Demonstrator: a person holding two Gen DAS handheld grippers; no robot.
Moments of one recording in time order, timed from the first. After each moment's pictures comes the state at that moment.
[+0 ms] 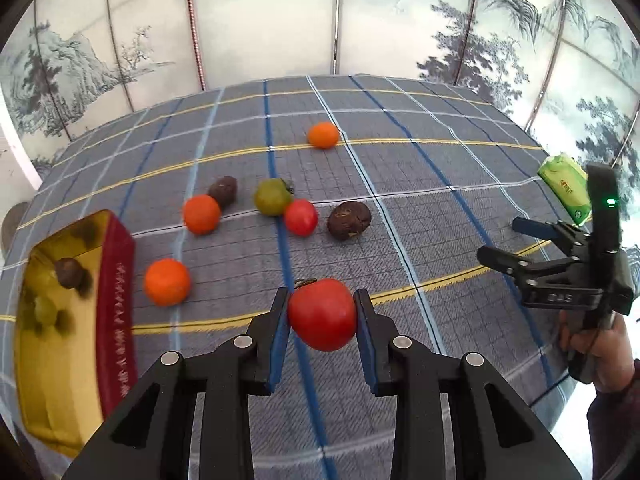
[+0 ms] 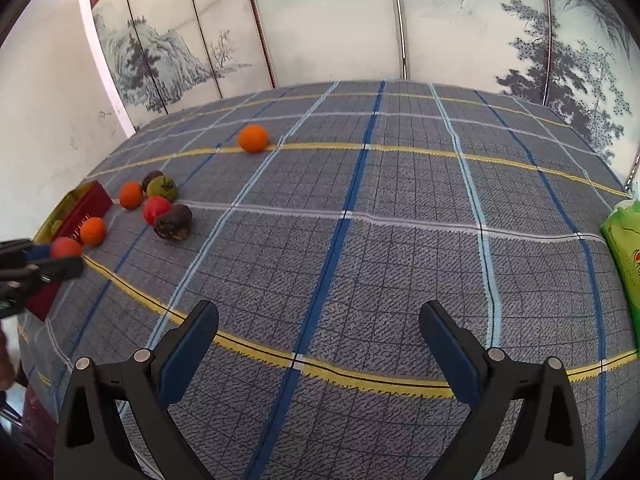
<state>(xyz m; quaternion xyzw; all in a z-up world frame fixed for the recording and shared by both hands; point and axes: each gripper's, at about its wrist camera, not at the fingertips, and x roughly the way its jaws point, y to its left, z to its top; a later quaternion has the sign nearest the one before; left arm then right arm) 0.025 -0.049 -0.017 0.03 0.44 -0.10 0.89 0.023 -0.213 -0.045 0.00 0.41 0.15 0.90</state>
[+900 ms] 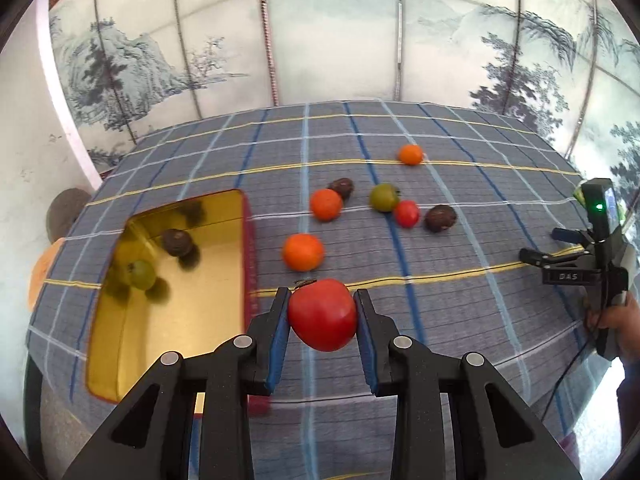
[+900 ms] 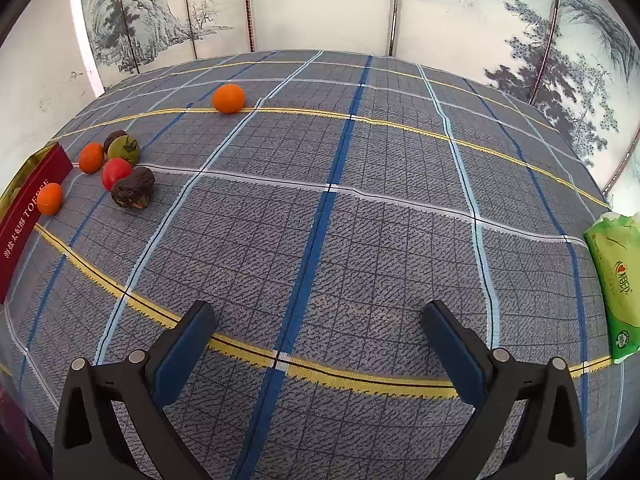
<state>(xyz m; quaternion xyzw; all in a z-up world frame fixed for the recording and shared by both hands) -0.035 0.034 0.013 0.03 0.40 0.00 0.91 0.031 -0.198 -0.055 -0.06 0.44 0.09 0.89</state>
